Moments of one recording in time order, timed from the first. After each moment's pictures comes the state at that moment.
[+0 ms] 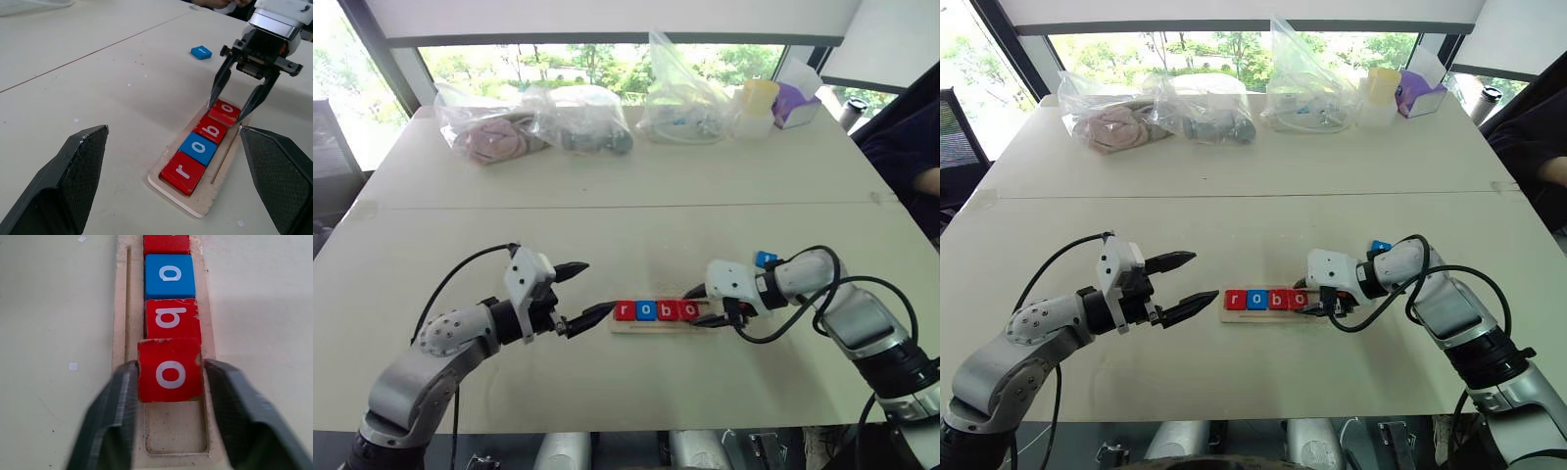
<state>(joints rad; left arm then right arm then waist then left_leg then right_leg) 0.00 0.61 0.02 -0.61 -0.60 0.59 -0.67 -0.41 -0.83 0.30 -0.15 0.12 0.32 1.26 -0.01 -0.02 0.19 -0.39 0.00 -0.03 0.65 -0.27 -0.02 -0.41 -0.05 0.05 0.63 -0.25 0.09</state>
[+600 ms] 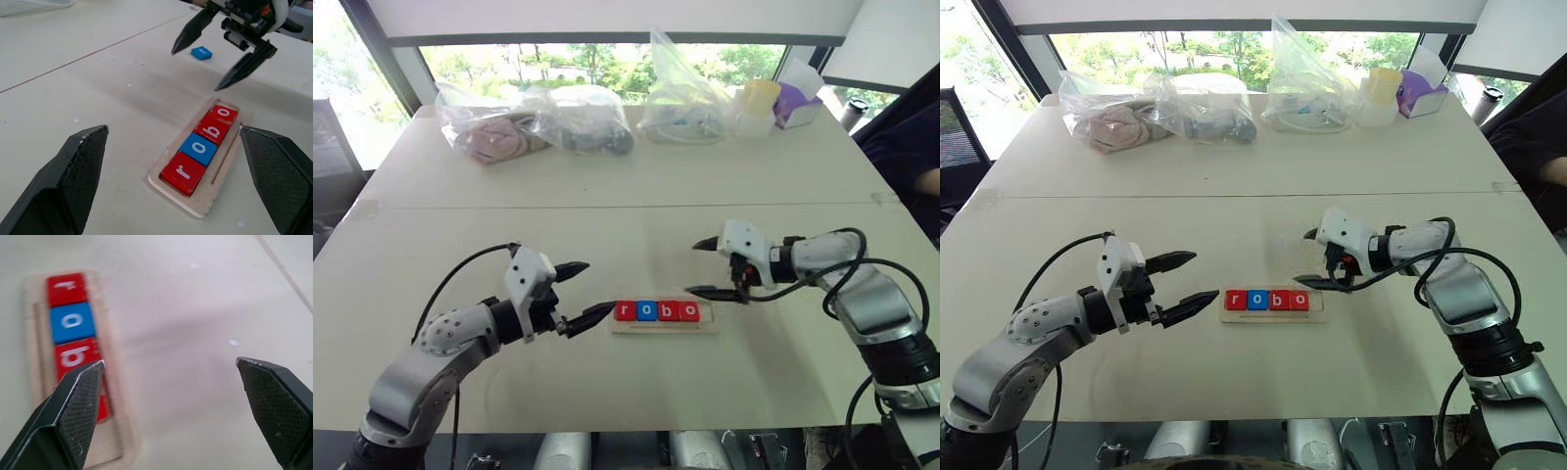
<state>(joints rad) -0.01 0.60 0.02 -0.61 -0.60 0.59 -0.67 -0.44 -0.79 0.11 -0.16 0.19 0.52 1.08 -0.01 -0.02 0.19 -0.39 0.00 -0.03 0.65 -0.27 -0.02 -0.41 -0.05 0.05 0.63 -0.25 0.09</state>
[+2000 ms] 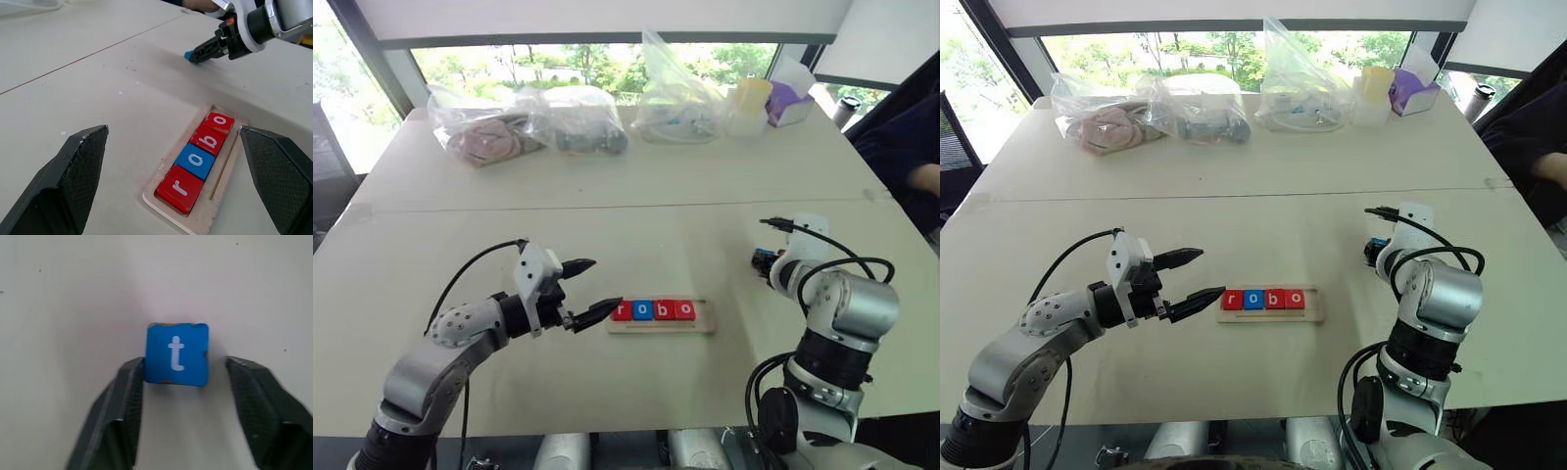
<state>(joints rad) -0.05 0.57 -0.02 -0.56 -0.58 0.58 -0.68 -0.55 -0.14 -0.46 -0.31 0.01 1.51 0.03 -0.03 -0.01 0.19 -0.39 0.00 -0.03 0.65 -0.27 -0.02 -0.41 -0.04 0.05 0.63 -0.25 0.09</state>
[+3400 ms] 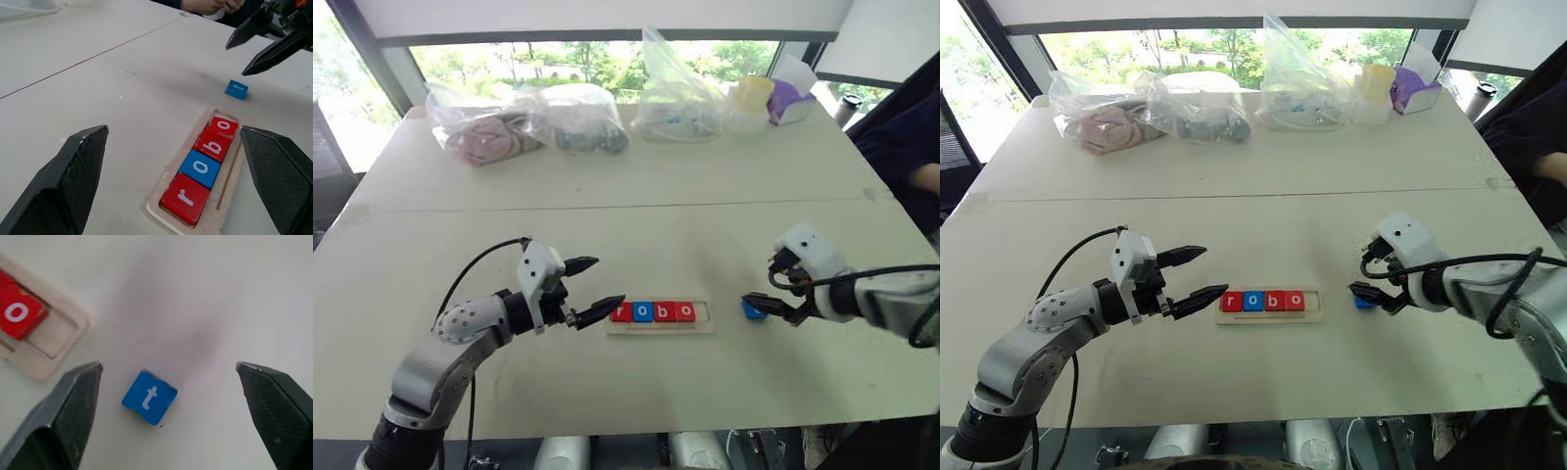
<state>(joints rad) -0.08 0.55 -0.03 -0.52 -0.55 0.56 -0.71 -0.27 -1.14 -0.09 -0.58 0.75 1.25 0.54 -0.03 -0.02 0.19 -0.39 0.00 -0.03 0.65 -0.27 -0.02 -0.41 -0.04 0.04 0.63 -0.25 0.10</state>
